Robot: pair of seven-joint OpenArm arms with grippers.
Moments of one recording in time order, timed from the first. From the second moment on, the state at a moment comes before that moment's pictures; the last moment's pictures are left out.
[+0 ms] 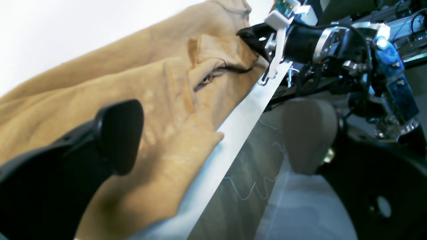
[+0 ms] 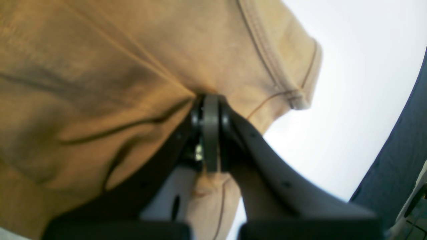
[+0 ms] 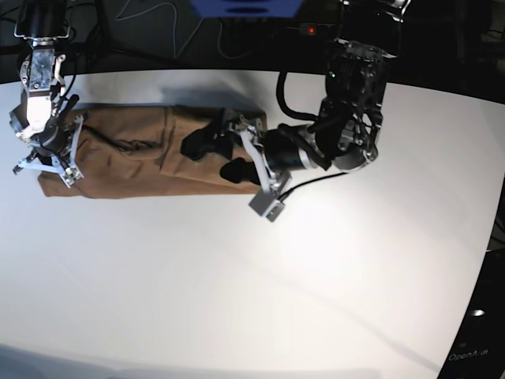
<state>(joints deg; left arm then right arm) 1.8 -1.5 12.2 96.5 -51.4 -23.9 64.4 -11.6 20.6 14.6 84.2 -21.7 36.7 -33.1</state>
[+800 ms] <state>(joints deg) 2.4 -8.8 12.4 97.1 -51.0 -23.8 69.2 -11.6 20.6 14.6 84.3 -21.7 36.8 -33.1</state>
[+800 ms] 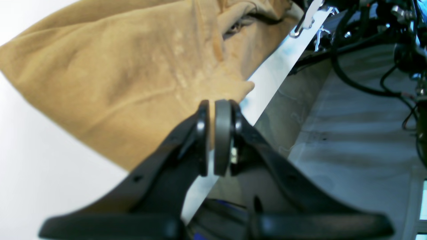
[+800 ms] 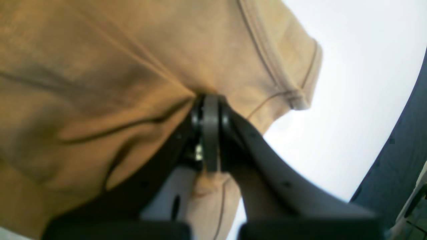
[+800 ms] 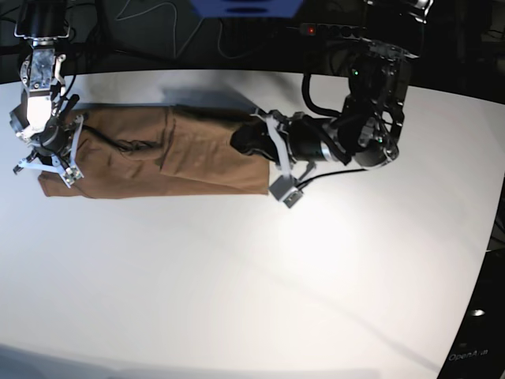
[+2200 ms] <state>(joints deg) -5.4 2.2 17.6 71.5 -34.9 -23.6 56.7 -11.5 20.6 14.6 84.2 -21.5 36.9 -33.1</state>
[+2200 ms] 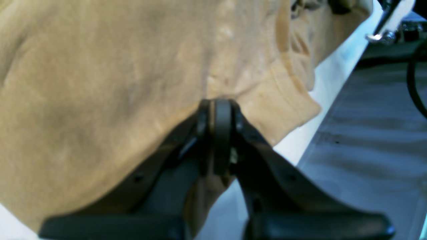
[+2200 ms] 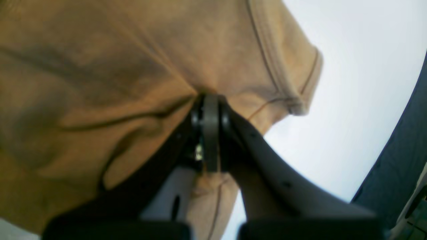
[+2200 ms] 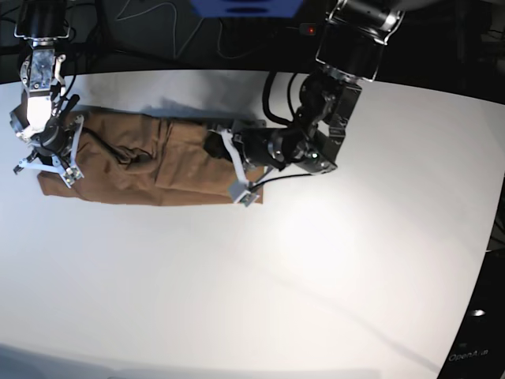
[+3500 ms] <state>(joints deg) -1.2 -9.7 17.6 73.0 -43.7 -26.9 51.7 -8.8 17.9 34.0 94.3 -18.3 41.5 -40.9</state>
